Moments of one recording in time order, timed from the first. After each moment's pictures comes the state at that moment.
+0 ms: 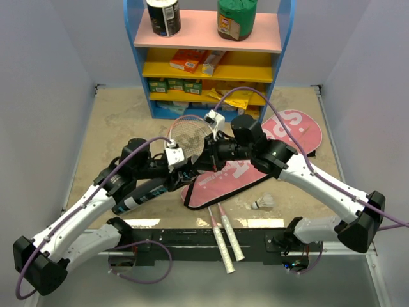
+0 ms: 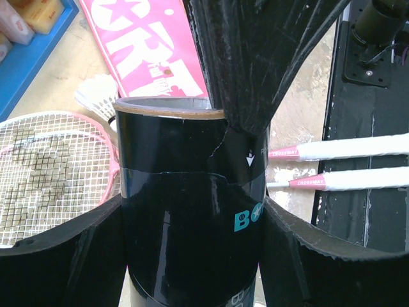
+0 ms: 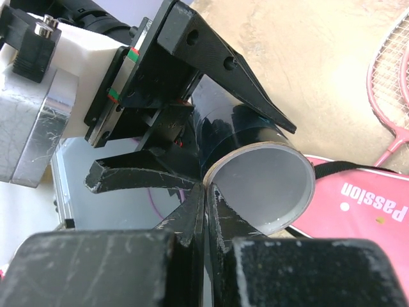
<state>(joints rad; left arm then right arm) -0.60 0.88 0.76 -0.33 0.62 0.32 0.86 1.28 1.24 -0.41 -0.46 0.46</state>
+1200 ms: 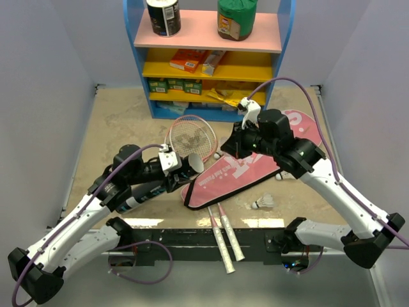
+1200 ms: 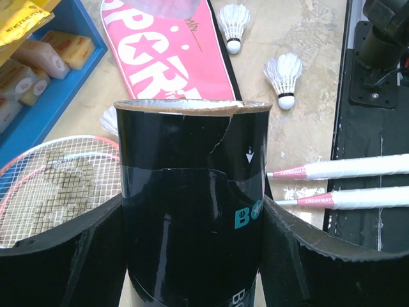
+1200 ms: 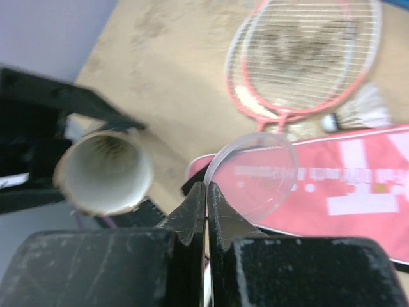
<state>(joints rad) -0.60 0.77 0.70 -0.24 0.59 0.30 0.71 1.13 1.28 -0.62 -0.20 0.41</state>
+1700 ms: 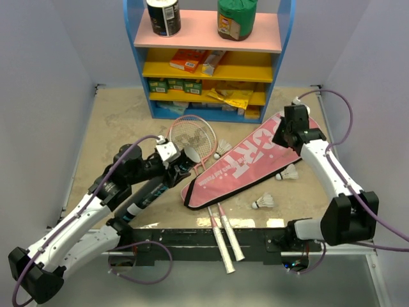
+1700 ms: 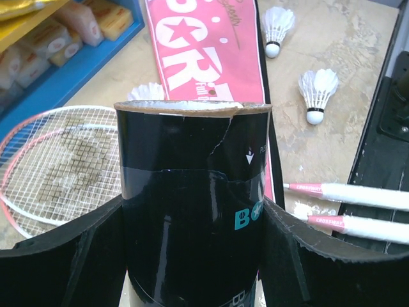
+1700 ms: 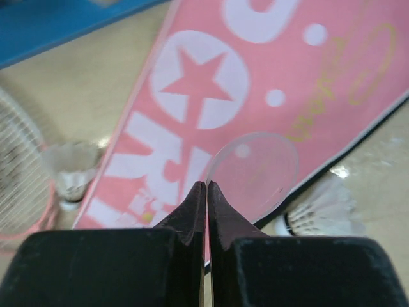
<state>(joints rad) -0.60 0.77 0.70 -0.23 0.44 0.17 0.18 1.32 1.10 -0.58 0.15 0.48</state>
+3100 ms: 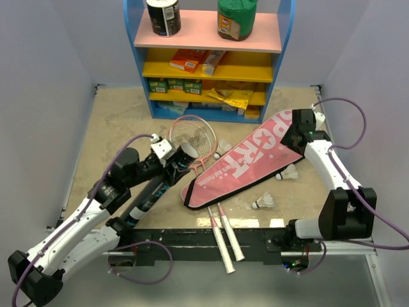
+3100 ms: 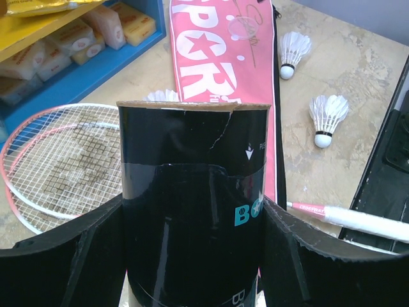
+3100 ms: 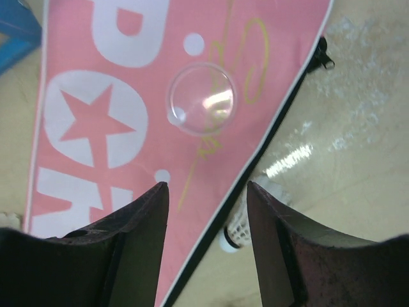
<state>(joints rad) -0.60 0.74 0.66 -0.15 0.35 0.05 0.04 1.37 1.04 -0.58 0.35 0.56</state>
